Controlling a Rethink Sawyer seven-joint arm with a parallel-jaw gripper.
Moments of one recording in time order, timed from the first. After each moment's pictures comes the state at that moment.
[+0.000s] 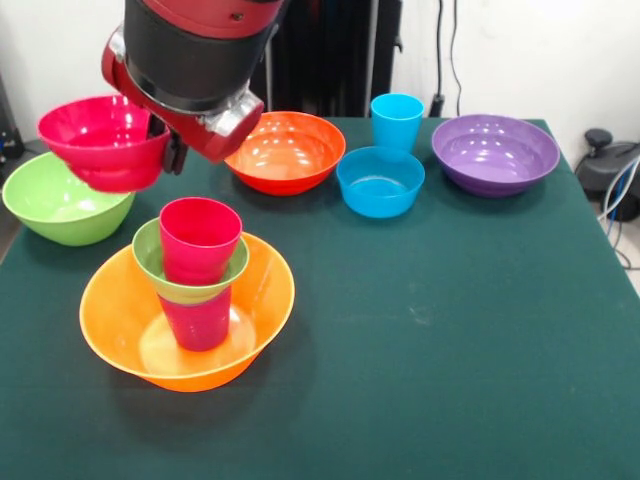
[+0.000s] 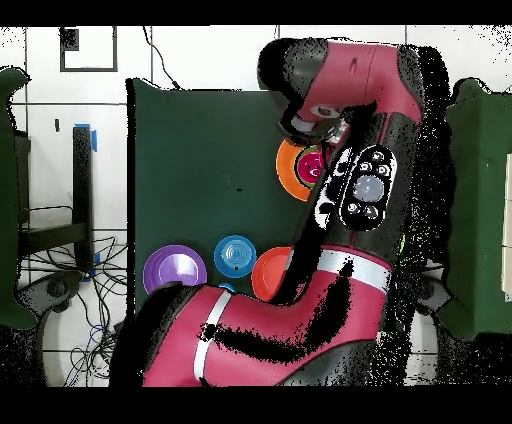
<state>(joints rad) -0.19 -0.25 -0.30 0.62 -0.12 1.48 2.00</state>
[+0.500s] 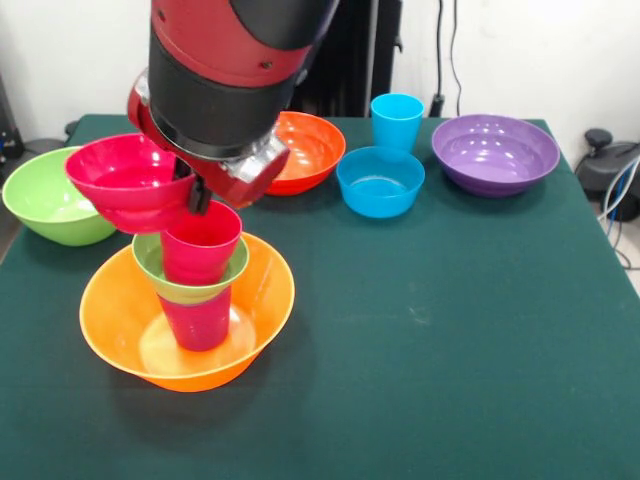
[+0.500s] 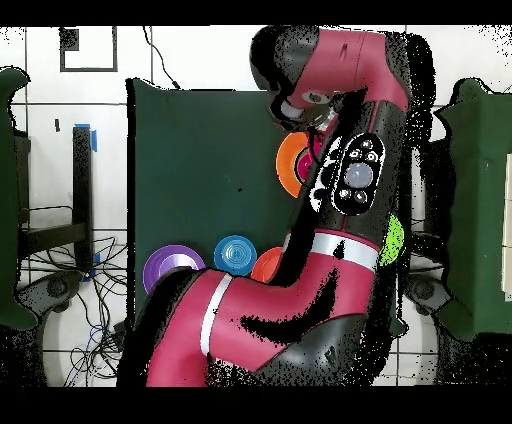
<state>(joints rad) -0.19 -0.15 -0.31 0.46 -0.05 1.53 2.09</state>
